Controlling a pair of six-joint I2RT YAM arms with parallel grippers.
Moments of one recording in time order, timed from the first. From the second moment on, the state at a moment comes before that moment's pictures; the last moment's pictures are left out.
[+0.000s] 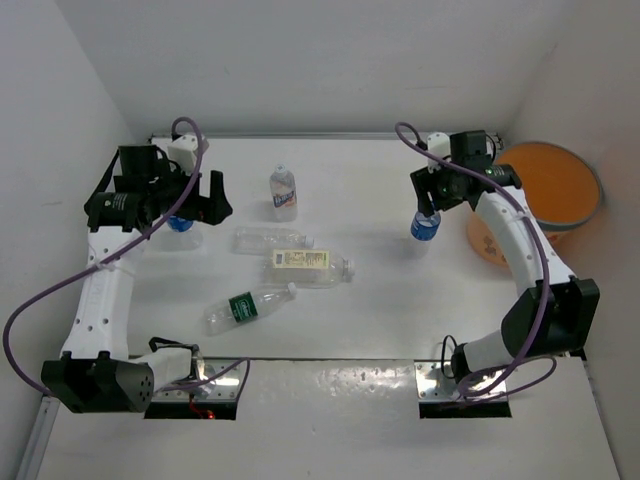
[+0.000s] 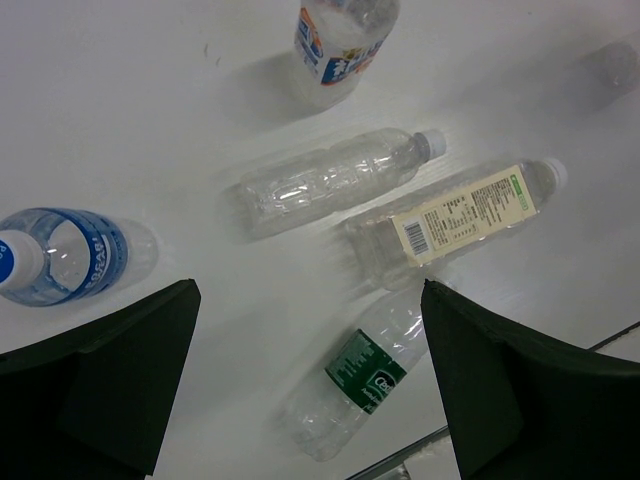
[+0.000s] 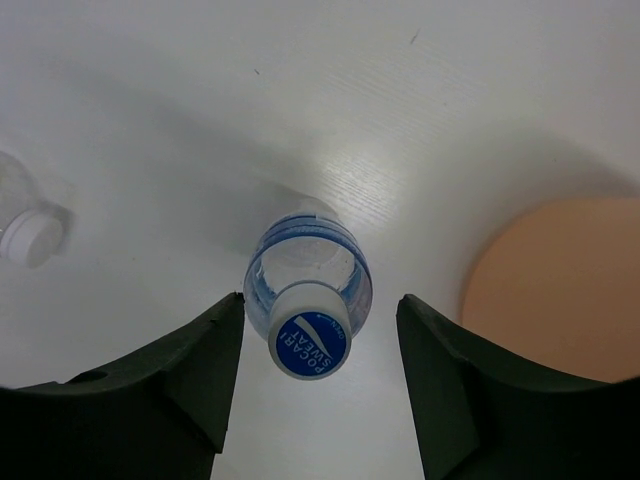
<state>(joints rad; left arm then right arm) 0.03 1.16 1.36 -0.88 0.42 0.15 0.12 1.47 1.34 -0.78 -0.11 -0.30</state>
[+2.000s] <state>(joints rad) -0.22 1.53 1.41 -0.47 0.26 0.10 -0.58 1.57 1.80 -0.97 -0.17 -0.25</state>
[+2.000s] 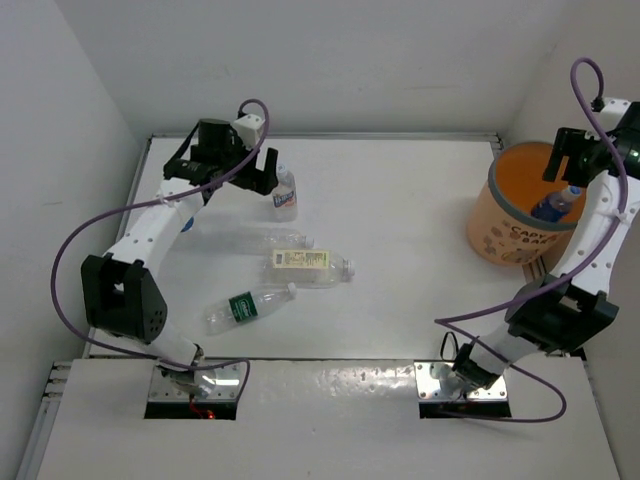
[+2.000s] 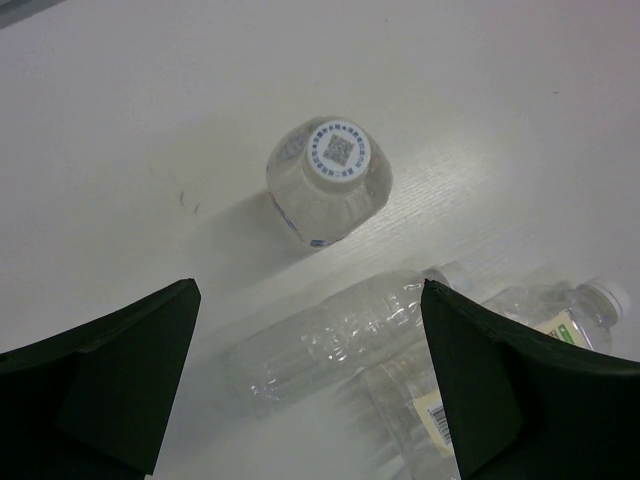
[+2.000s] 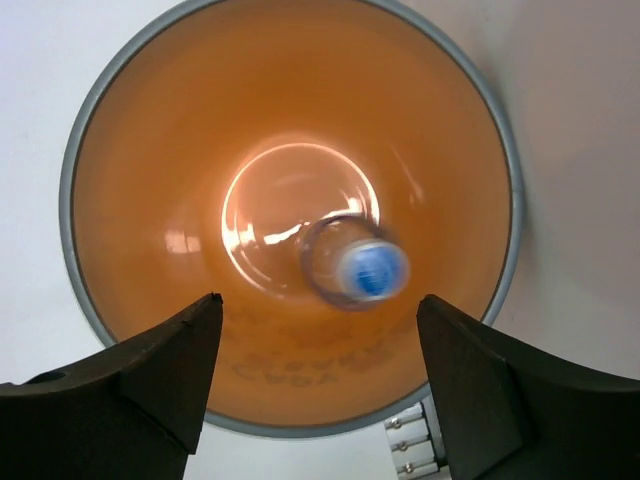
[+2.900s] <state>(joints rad) -0.25 1.81 1.55 -0.33 0.38 0.12 -0.59 1.38 1.81 -1.13 -0.52 -0.25</state>
